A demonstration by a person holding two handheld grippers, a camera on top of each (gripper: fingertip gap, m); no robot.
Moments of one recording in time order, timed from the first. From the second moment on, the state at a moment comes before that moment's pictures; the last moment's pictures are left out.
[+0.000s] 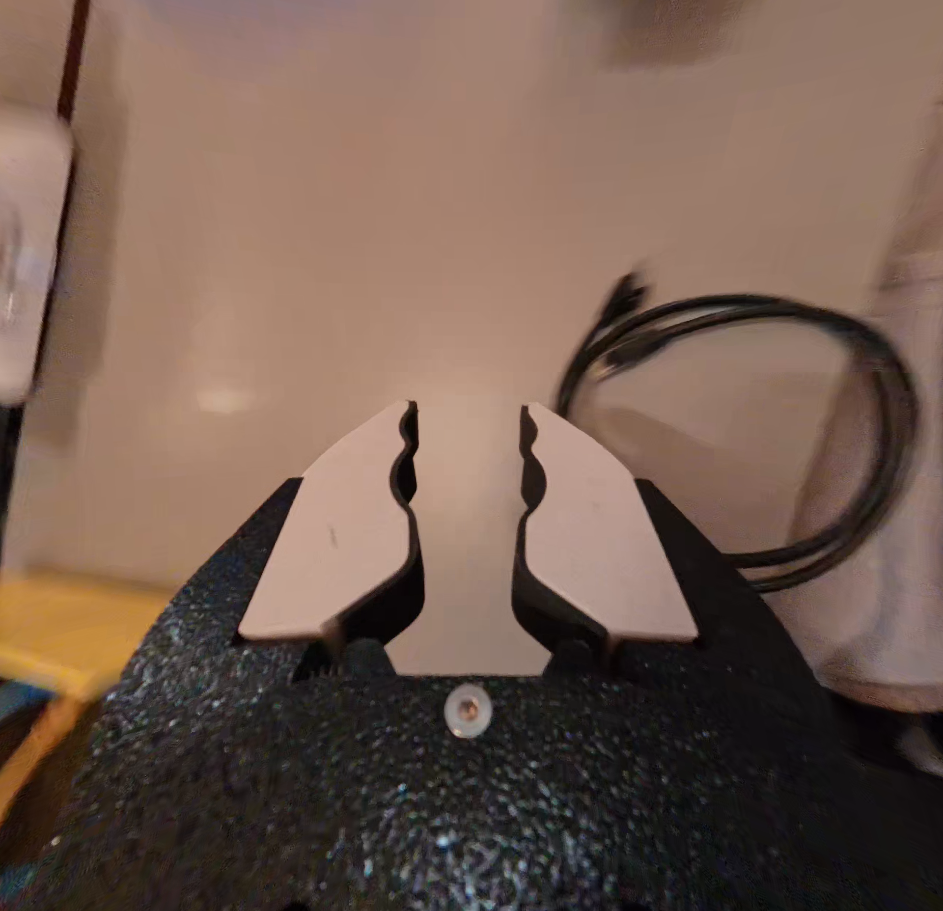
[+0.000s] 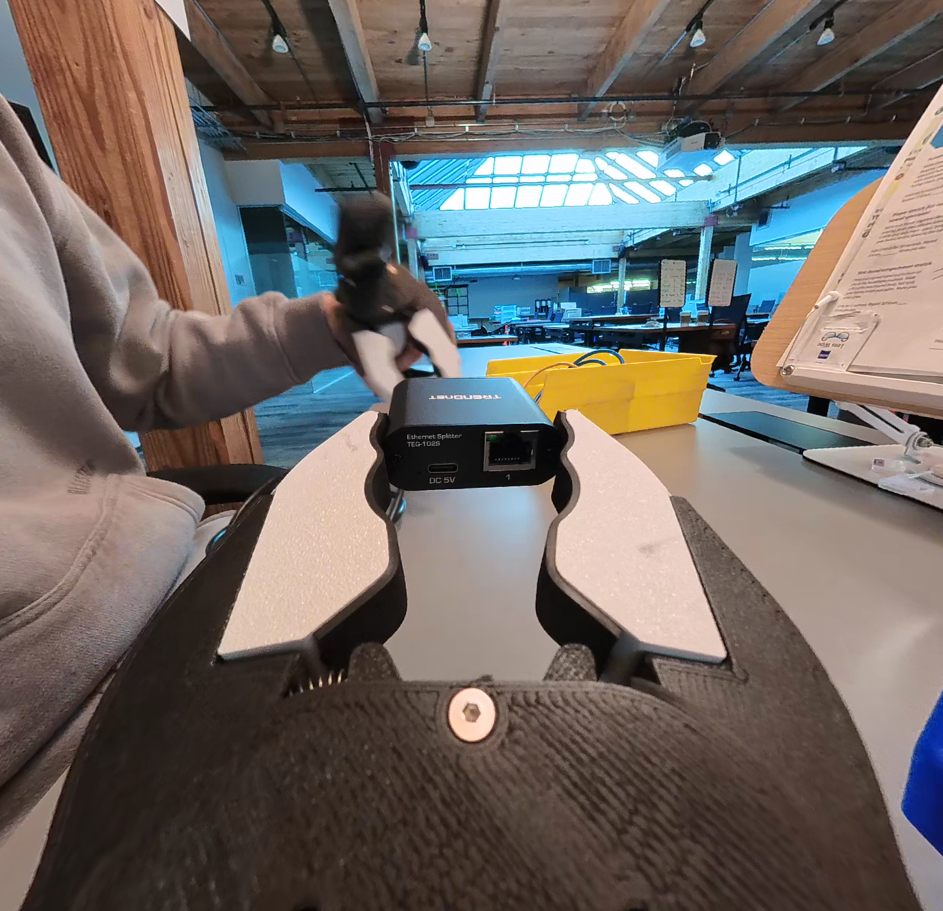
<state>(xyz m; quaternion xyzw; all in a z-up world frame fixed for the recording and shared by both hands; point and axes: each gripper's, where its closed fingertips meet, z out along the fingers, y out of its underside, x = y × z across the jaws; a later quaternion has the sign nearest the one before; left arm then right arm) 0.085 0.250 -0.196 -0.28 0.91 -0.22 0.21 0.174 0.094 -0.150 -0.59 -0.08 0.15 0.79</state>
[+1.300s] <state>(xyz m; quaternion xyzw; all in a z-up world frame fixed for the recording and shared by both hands) 0.203 0.243 -0.285 -0.36 0.86 -0.28 0.22 0.173 0.096 -0.151 -0.59 -0.08 0.15 0.79</state>
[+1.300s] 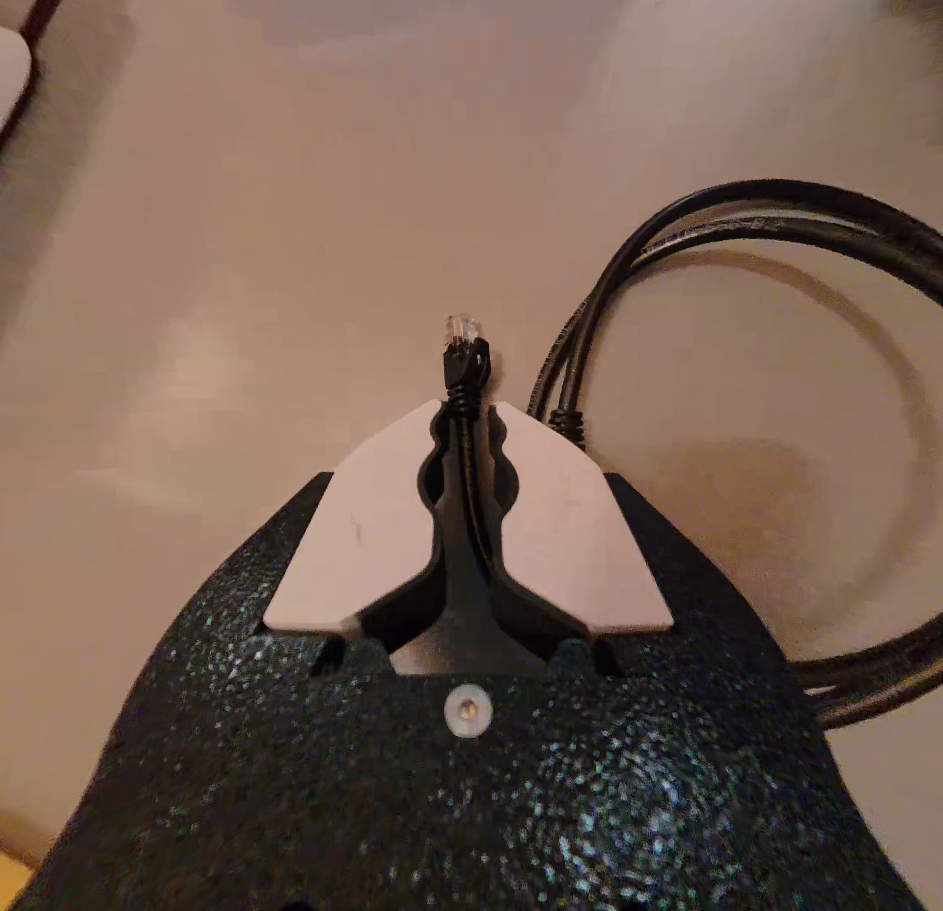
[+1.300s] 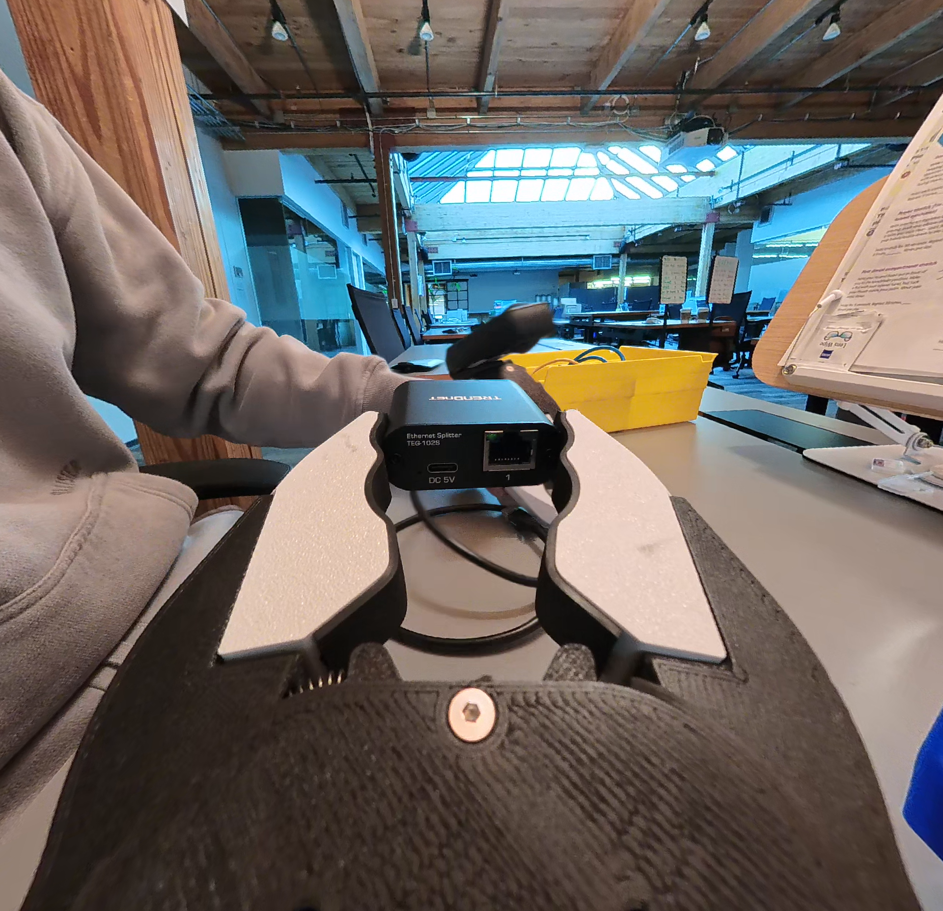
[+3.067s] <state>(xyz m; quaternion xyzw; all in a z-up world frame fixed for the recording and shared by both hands) 0.144 0.135 -0.170 -0.29 0.87 -0.38 -0.11 0.160 0.100 -0.156 -0.61 -0.15 0.12 0.77</state>
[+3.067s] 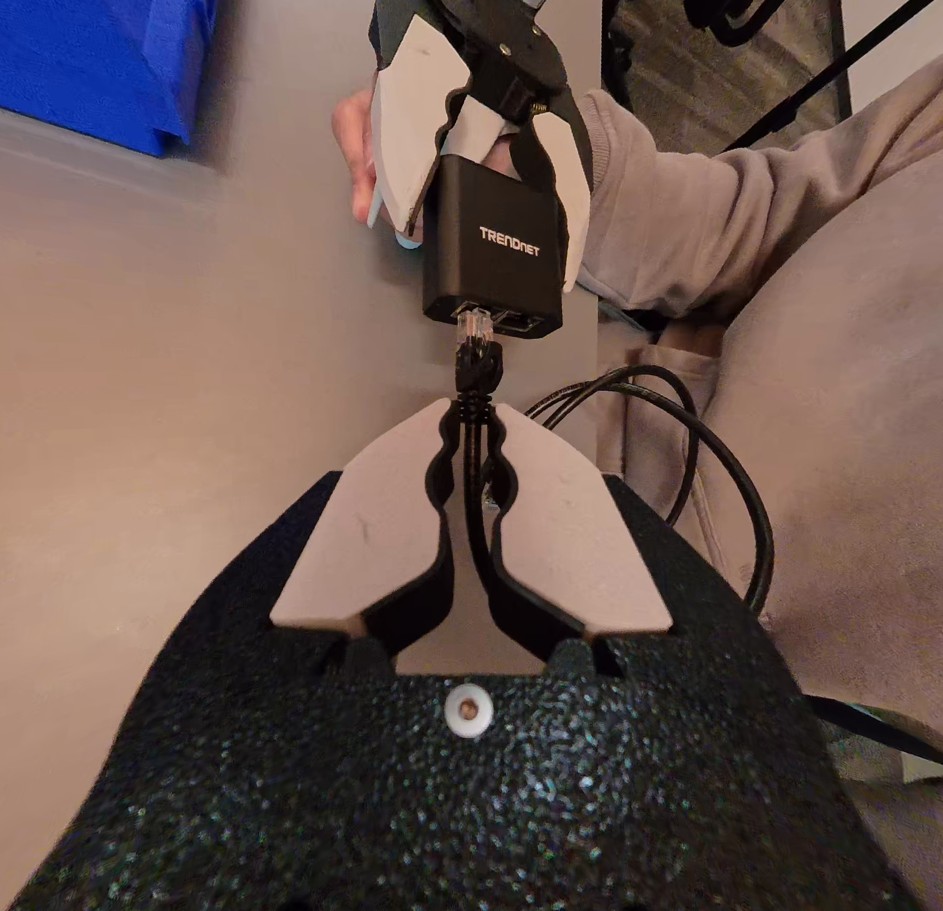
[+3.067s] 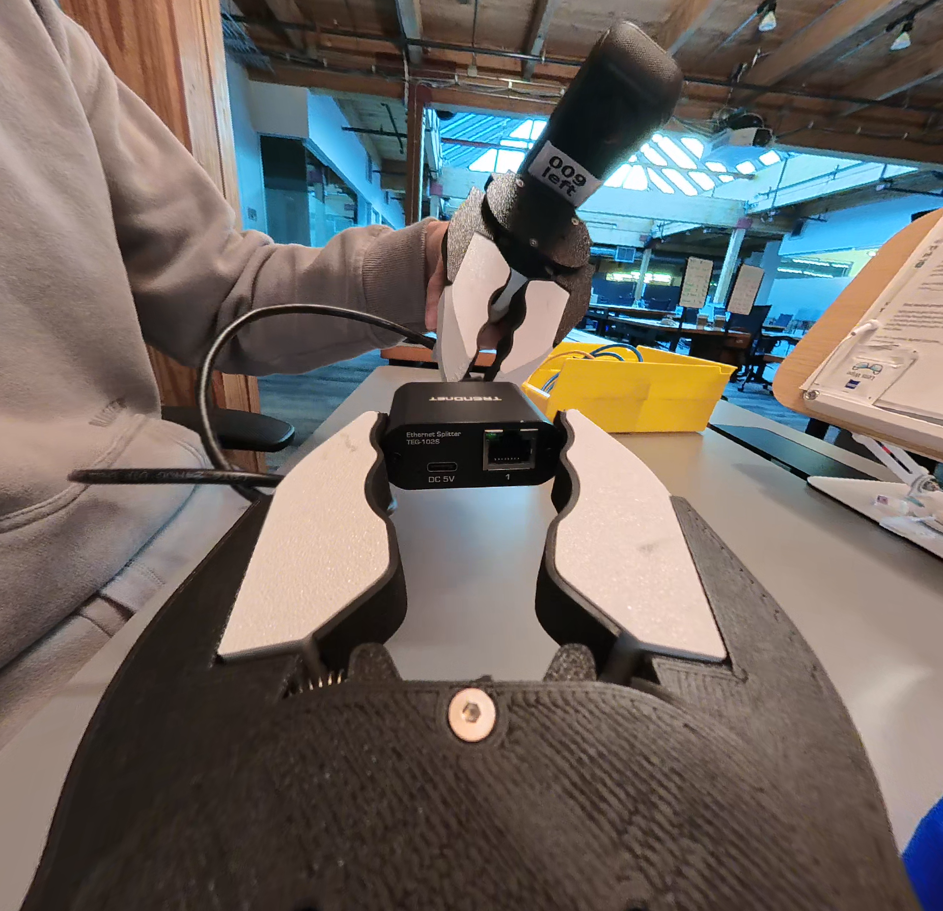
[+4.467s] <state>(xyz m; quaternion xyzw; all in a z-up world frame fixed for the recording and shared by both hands) 0.217 0.189 -0.187 -0.49 0.67 -0.56 -0.04 0.172 0.107 -0.143 -0.58 -0.13 0.07 0.80</state>
